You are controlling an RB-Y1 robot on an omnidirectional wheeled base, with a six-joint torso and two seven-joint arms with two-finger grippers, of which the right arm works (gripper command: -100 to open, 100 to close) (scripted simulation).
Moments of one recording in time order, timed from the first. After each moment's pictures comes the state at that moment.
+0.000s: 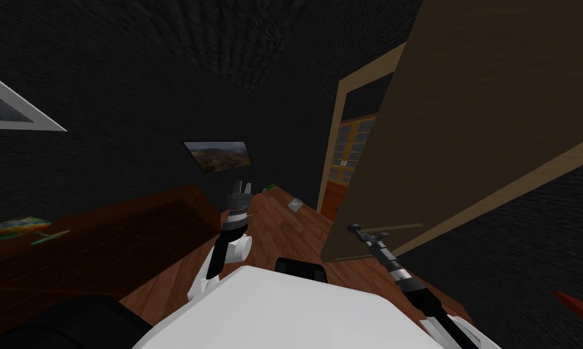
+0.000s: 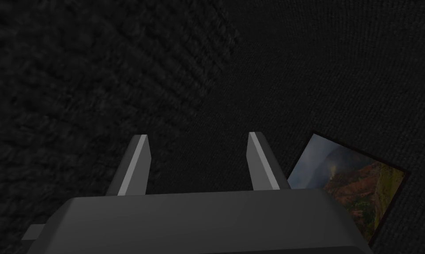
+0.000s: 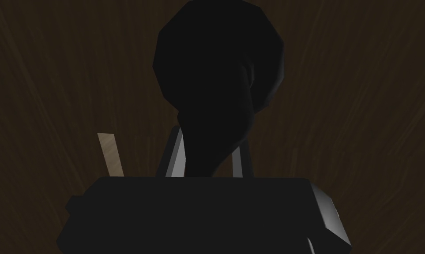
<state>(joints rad) 0.06 -0.65 0.27 -0.57 -0.13 -1.18 -0.46</state>
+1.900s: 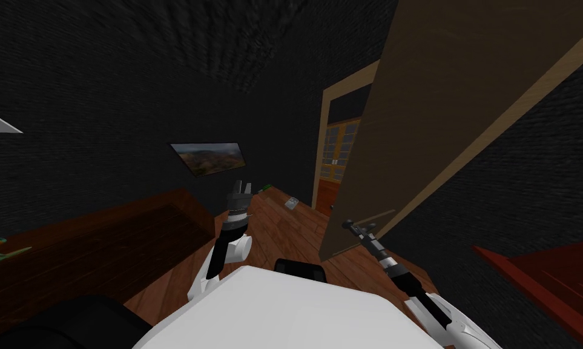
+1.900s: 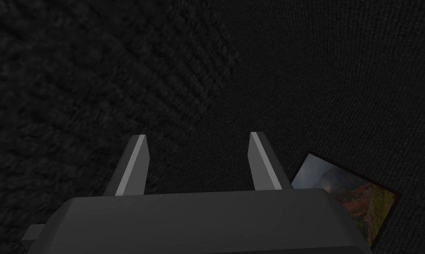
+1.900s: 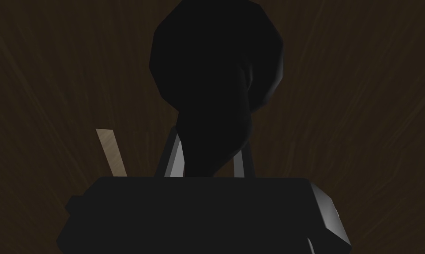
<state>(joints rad) -0.03 -0.64 0.32 -0.53 -0.11 -1.18 -0.46</state>
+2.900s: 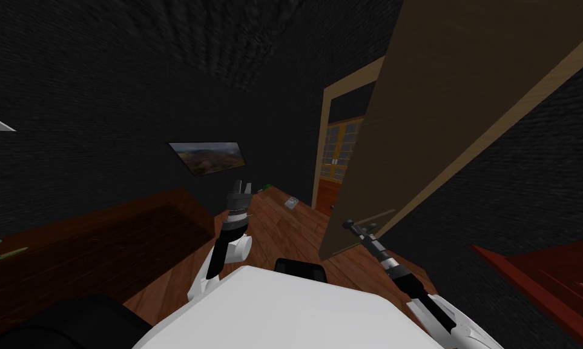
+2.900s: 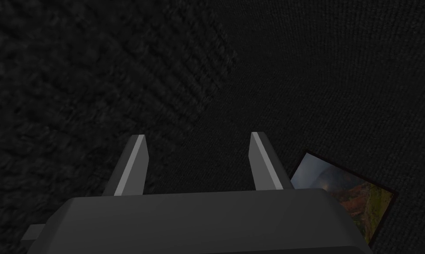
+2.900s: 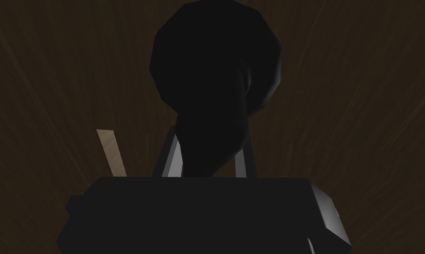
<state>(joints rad) -0.01 -0.65 0.32 -0.57 -0.11 -1.17 -0.46</state>
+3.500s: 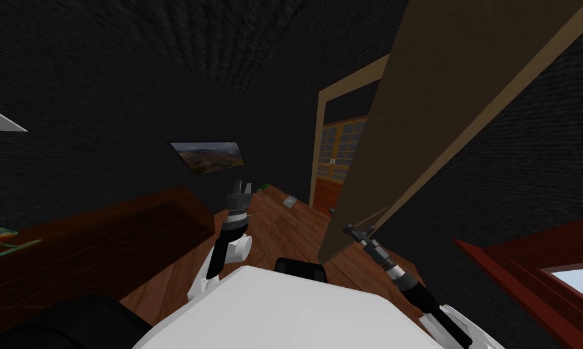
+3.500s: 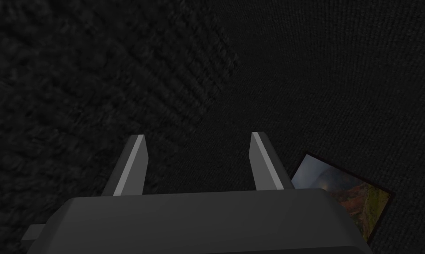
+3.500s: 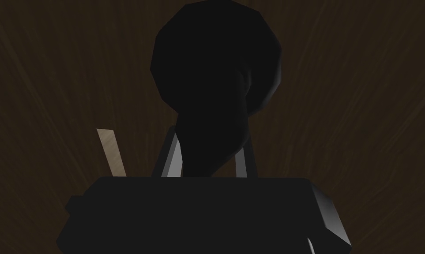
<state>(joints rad) 0.03 -0.68 0.37 -0.58 -0.08 -1.26 -0.47</state>
